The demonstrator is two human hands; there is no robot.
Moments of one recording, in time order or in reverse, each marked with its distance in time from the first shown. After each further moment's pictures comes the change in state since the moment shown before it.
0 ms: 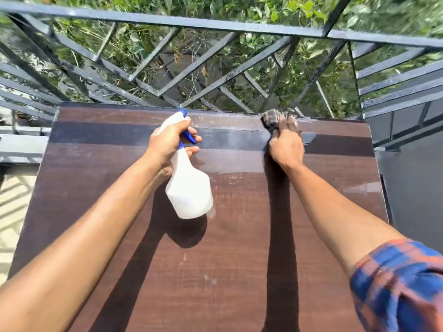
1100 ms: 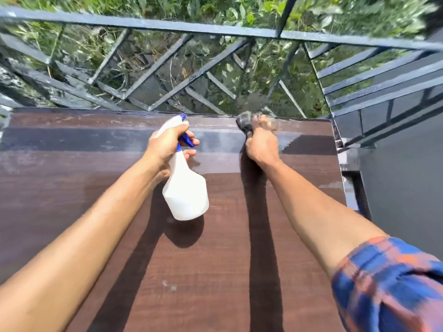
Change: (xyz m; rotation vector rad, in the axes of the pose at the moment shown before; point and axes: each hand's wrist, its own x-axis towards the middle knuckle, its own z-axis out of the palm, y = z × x) left_hand -0.004 -0.016 0.082 0.044 -0.049 -0.031; right_hand 0.020 0.026 -0.023 -0.032 -0.144 -0.100
